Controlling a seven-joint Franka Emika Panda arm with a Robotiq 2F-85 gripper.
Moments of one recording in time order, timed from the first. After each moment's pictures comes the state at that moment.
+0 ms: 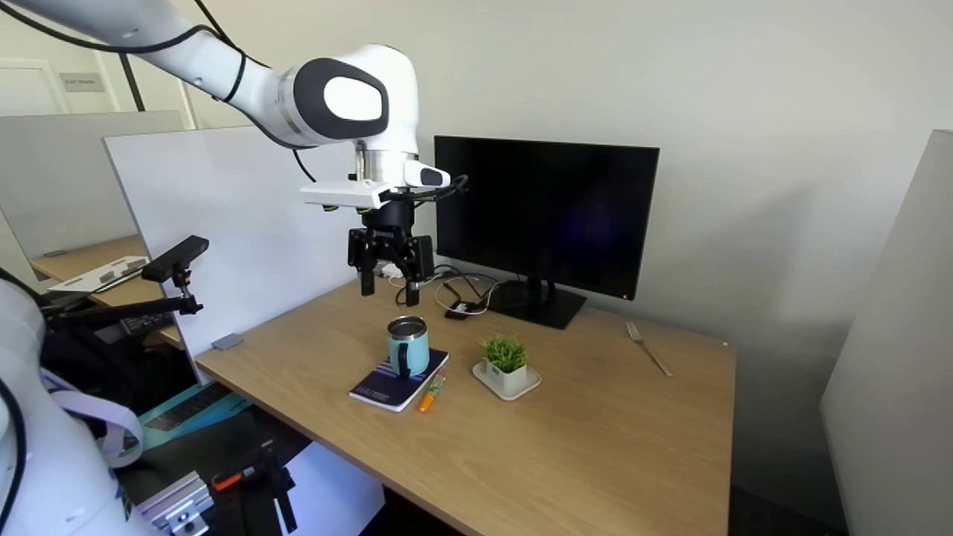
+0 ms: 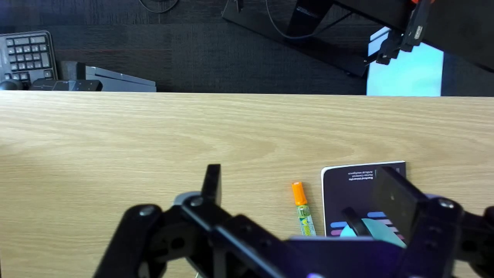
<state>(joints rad) 0.11 -0.26 0.00 -2.38 -0.14 1.95 -0.25</state>
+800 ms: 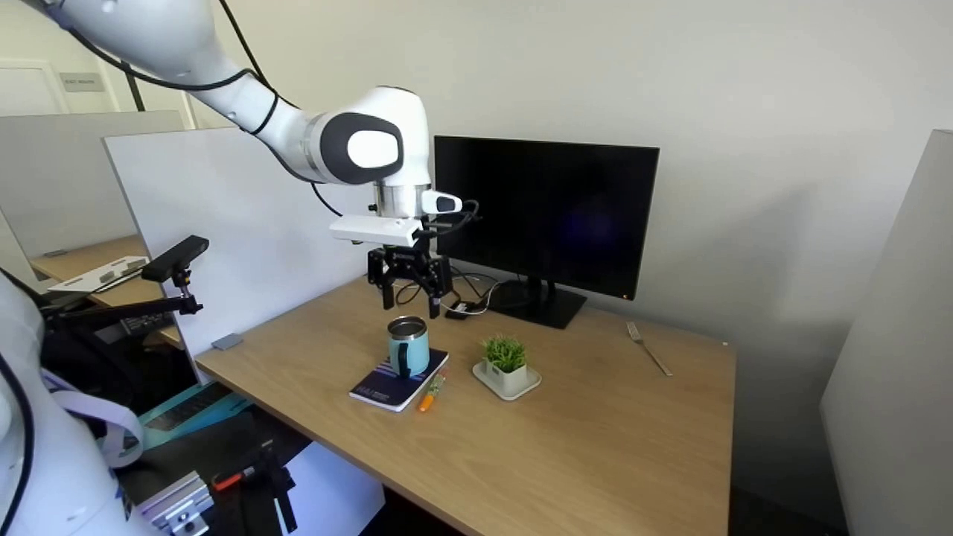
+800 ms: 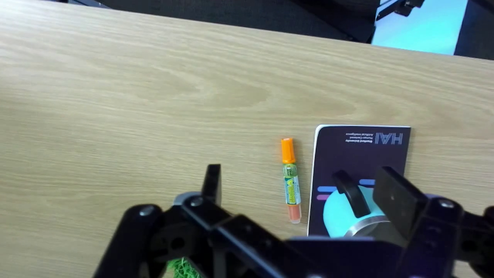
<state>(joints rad) 0.12 -0.12 0.02 -2.40 -0.09 2.21 -0.36</state>
